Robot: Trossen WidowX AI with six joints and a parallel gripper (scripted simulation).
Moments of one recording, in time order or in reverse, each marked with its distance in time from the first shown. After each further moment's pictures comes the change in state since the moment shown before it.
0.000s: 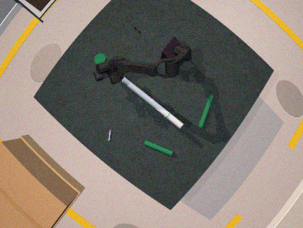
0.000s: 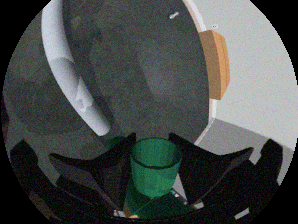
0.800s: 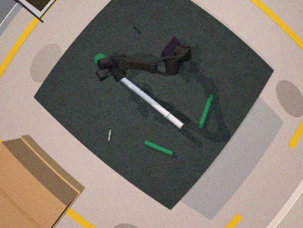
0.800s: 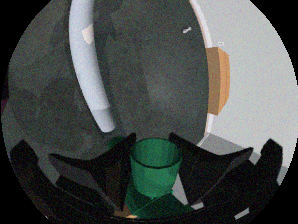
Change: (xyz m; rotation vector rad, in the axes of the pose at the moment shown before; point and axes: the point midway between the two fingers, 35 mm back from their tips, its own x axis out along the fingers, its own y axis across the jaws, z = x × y) arm -0.007 0.014 -0.002 -0.148 -0.082 0.001
